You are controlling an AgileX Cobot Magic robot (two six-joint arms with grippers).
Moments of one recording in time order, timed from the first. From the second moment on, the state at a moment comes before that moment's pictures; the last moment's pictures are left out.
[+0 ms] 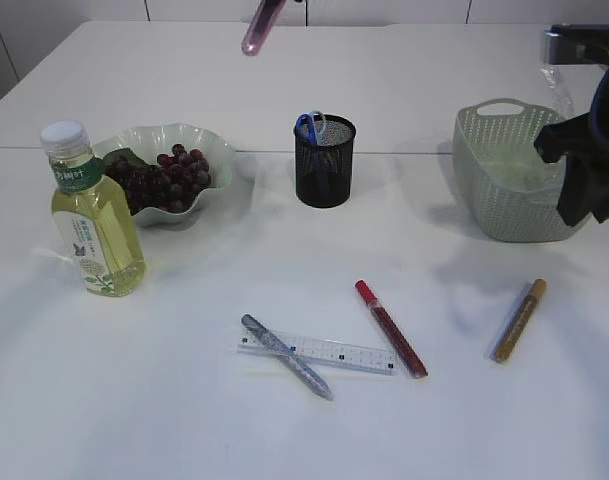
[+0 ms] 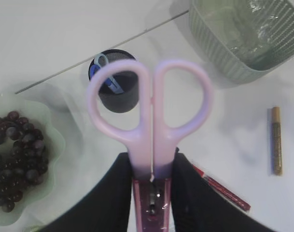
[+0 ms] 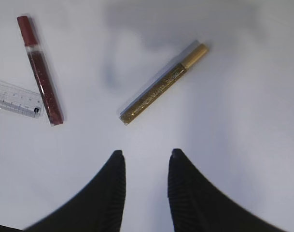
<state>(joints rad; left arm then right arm) -0.69 2.00 -2.31 0.10 1.26 -0.18 0.10 1.63 -1.37 0.07 1.23 -0.05</state>
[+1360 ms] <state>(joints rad) -0.57 1.91 -1.28 0.08 -0.50 -0.17 0.10 1.63 -1.37 0.08 1.23 -0.05</state>
